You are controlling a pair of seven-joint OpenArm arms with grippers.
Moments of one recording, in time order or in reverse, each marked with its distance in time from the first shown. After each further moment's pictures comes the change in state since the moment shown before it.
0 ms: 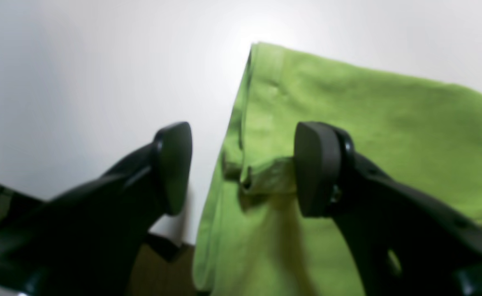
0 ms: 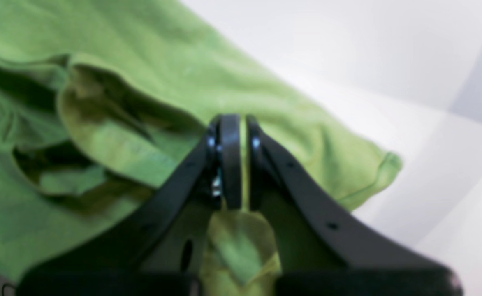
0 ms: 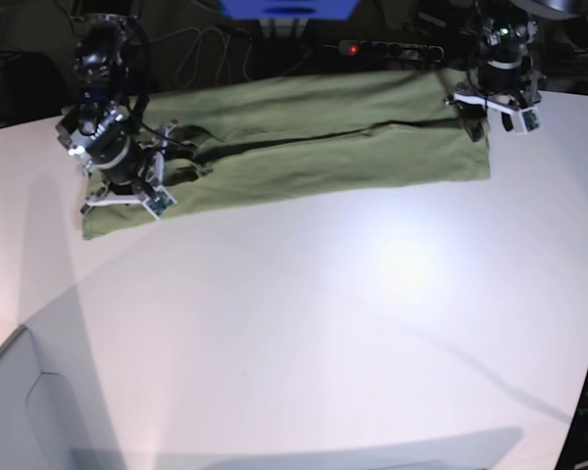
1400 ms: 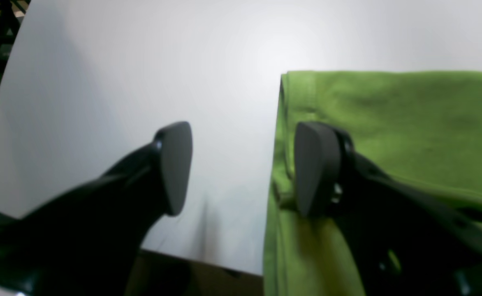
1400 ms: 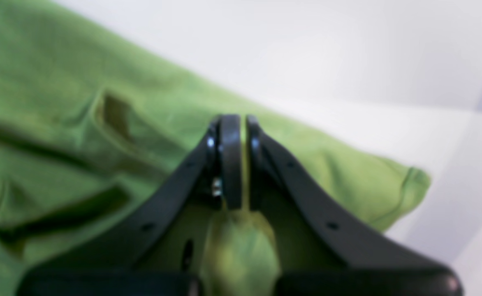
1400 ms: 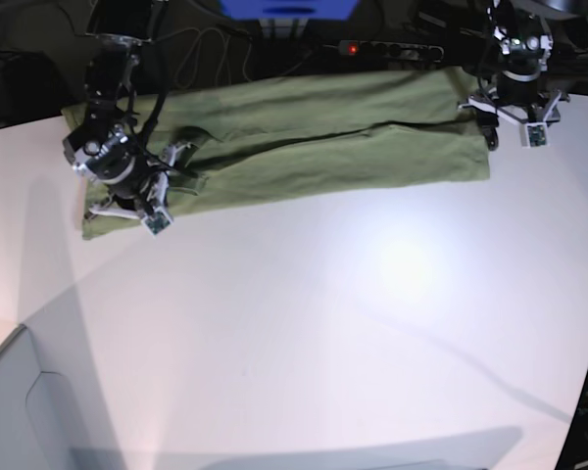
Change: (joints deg) left arm -0.4 -7.1 1.4 1.2 8.4 -0.1 0.4; right arm 4.0 -5.8 4.5 -5.8 -0.7 0.0 -0.2
